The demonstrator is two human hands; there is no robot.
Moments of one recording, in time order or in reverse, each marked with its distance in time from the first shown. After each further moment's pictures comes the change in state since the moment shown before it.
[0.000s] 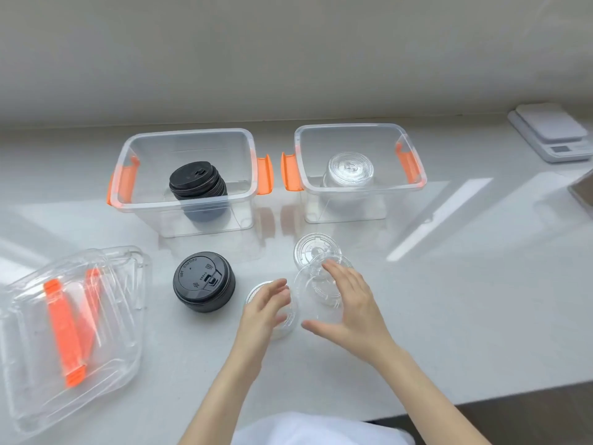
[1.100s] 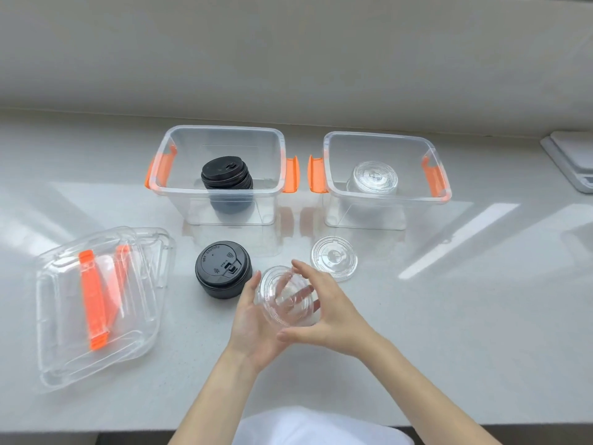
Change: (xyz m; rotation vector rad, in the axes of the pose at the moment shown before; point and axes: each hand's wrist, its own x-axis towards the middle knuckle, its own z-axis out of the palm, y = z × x) left_hand -0.001 -0.003 -0.013 -0.891 -0.267 -0.293; right_hand 0.016 -0.047 0.003 0.256 -0.382 -0.028
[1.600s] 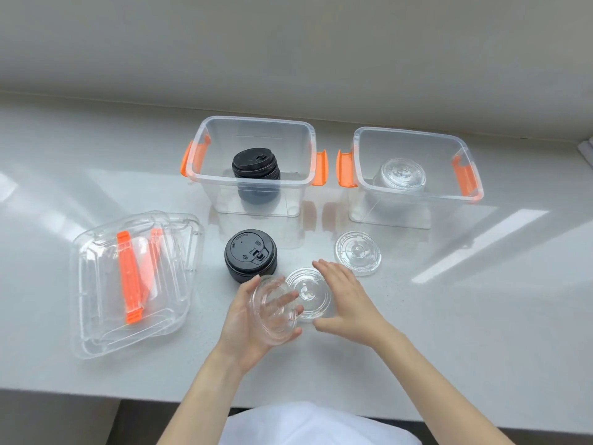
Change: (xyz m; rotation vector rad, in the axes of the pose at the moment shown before) left_hand -0.034 0.022 -0.041 0.182 0.097 0.075; right_hand 0.012 0.014 0.015 -0.303 -0.075 -0.003
